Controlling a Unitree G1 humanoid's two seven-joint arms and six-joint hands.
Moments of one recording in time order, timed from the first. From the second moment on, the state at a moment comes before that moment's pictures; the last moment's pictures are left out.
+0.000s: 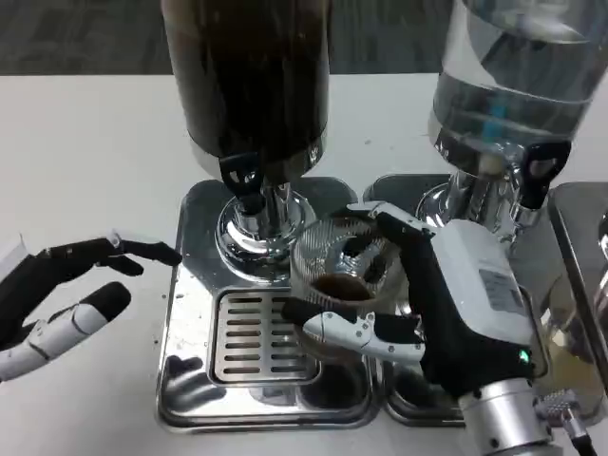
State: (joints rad) left arm 0.01 0.65 0.18 0.56 -0.19 -1.01 -0.66; right arm 0.18 -0.13 0.38 -0.28 -0.80 -0.01 -0.23
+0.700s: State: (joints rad) left arm 0.12 0.73 0.16 0.44 -0.23 -1.16 -0.70; right arm 0.32 -0.17 0.39 -0.47 -0.79 -0.01 -0.14
